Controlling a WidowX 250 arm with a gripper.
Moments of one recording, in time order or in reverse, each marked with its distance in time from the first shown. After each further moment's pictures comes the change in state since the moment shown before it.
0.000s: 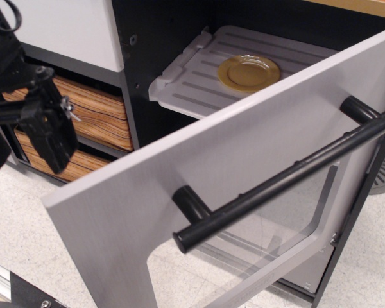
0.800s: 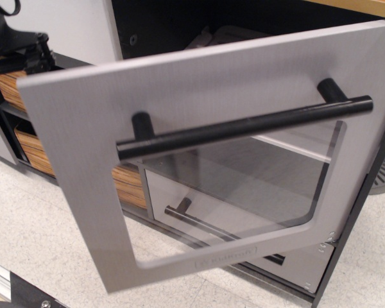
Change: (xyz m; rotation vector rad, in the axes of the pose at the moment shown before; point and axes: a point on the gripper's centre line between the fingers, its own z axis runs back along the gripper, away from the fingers) arm 0.102 0.090 -0.030 0.221 -0.167 0.353
